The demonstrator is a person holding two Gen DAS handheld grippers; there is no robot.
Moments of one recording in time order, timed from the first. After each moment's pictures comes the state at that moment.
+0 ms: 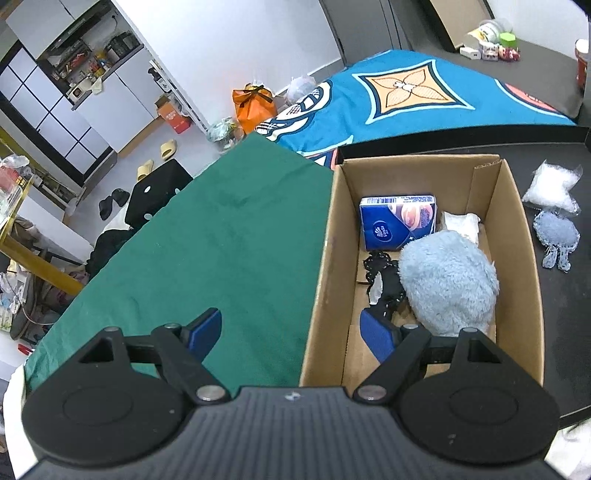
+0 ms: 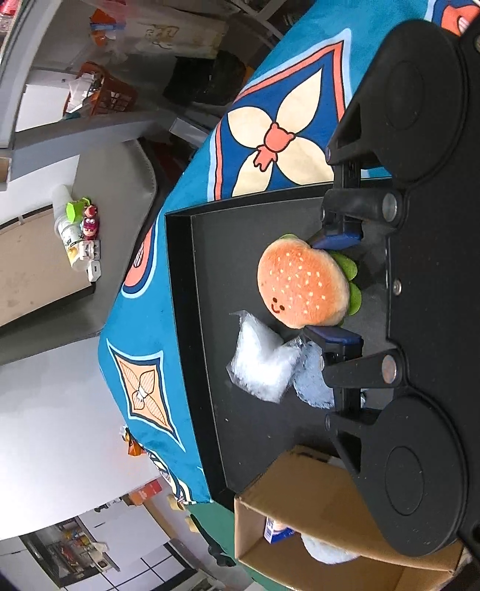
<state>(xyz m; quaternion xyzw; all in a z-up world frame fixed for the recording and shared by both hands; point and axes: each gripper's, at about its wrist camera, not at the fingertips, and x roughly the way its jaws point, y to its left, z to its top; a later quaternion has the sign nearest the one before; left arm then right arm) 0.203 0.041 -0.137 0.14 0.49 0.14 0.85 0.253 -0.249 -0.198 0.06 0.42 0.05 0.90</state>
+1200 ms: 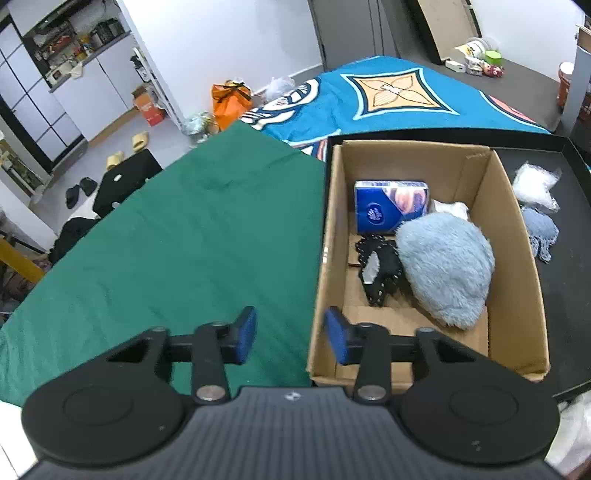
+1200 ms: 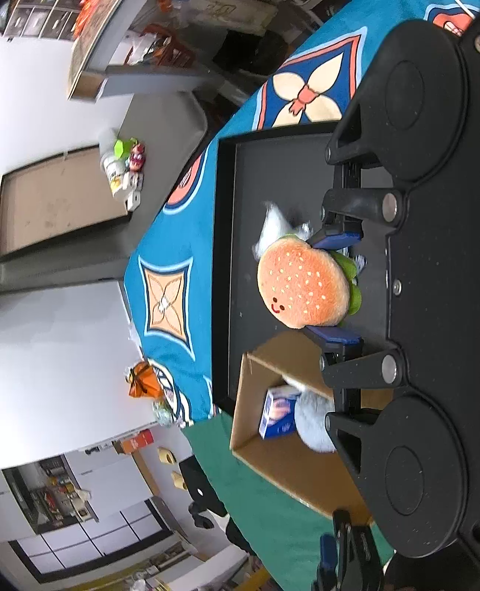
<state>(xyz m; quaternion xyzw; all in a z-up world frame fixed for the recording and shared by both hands) 0.184 0.075 -0.152 0.09 0.49 0.09 0.86 0.212 -0.165 -0.126 0.01 0.40 0.12 0.91</state>
